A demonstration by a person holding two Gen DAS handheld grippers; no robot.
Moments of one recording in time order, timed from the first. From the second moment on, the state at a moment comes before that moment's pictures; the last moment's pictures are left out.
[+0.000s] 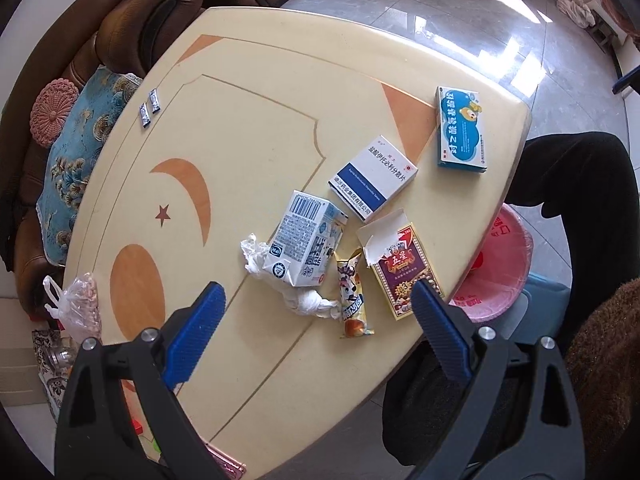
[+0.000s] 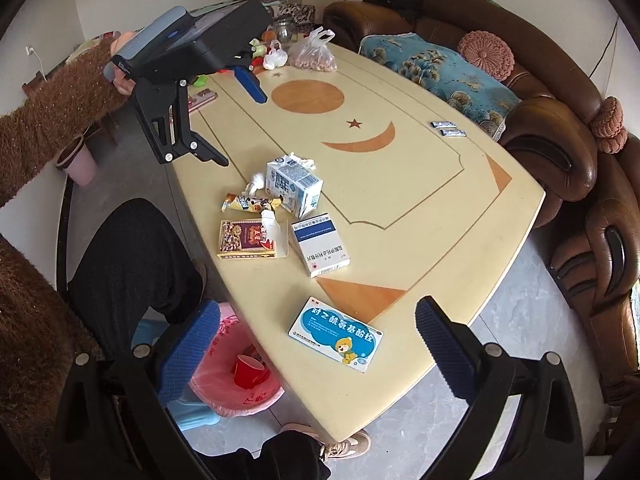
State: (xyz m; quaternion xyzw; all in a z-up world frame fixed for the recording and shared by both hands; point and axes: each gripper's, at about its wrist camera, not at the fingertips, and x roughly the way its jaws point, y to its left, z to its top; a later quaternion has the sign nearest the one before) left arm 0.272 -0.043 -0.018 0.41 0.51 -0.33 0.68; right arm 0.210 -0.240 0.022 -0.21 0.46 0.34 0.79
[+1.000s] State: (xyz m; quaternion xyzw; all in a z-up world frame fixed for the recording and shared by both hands) left arm 0.336 -0.072 -0.121 0.46 0.56 -0.35 0.60; right arm 0.260 -0.192 -0.151 -0.39 0.59 0.41 0.57
